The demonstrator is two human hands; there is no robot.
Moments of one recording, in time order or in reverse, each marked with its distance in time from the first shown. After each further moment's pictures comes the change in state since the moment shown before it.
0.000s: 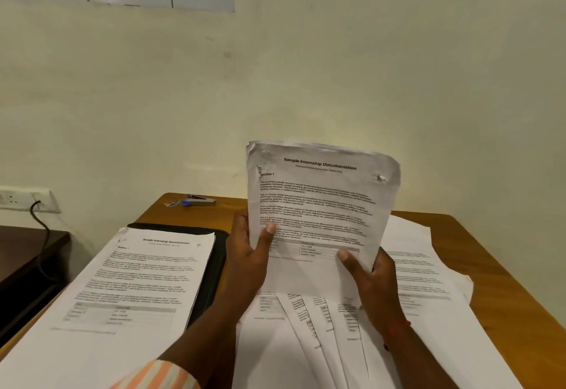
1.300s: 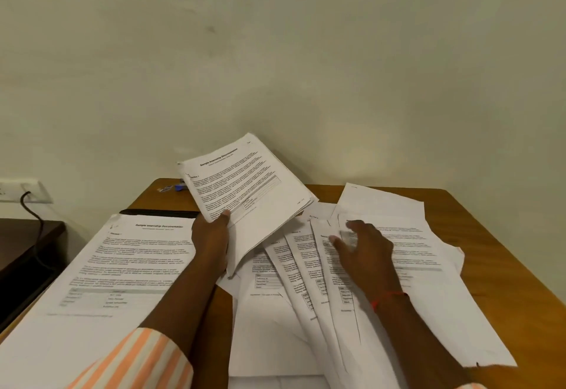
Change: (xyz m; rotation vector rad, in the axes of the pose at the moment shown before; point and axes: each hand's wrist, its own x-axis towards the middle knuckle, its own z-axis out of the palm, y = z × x) left_hand 0.040 -0.079 -0.039 0.008 0.362 -0.653; right_hand 0.018 0.030 -0.011 -0.985 0.053 -0.010
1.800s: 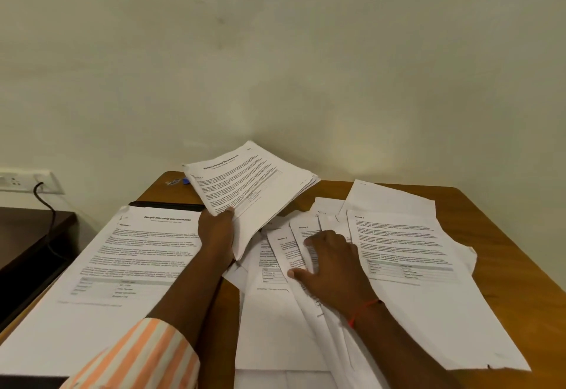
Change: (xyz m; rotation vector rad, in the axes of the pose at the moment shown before) left_hand 0.014 -0.009 -0.006 0.030 -0.014 -0.008; right_hand -0.035 -0.040 0.028 -0.106 -0.270 -0.305
